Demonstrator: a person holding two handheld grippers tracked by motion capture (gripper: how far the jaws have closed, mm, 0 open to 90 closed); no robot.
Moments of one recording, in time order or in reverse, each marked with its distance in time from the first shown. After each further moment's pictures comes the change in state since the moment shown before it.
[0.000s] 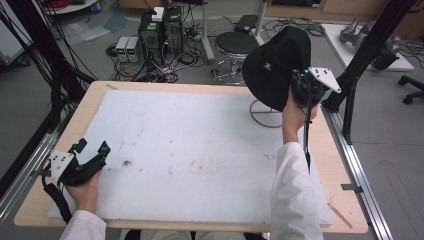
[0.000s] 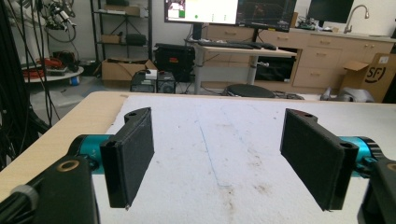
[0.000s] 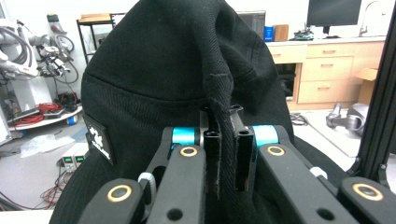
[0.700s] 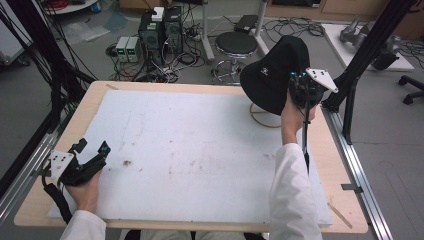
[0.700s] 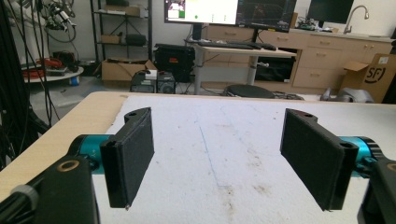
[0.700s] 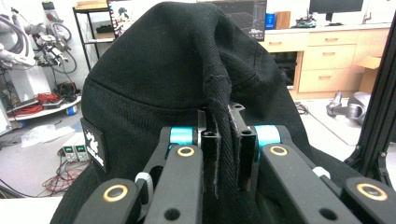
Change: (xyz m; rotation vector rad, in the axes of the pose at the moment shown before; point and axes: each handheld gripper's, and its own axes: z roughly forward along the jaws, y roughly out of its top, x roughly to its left) left arm 0.000 0.000 0.000 -0.001 0.000 0.002; right arm 0.000 -0.009 0.005 0.046 -0.005 0.003
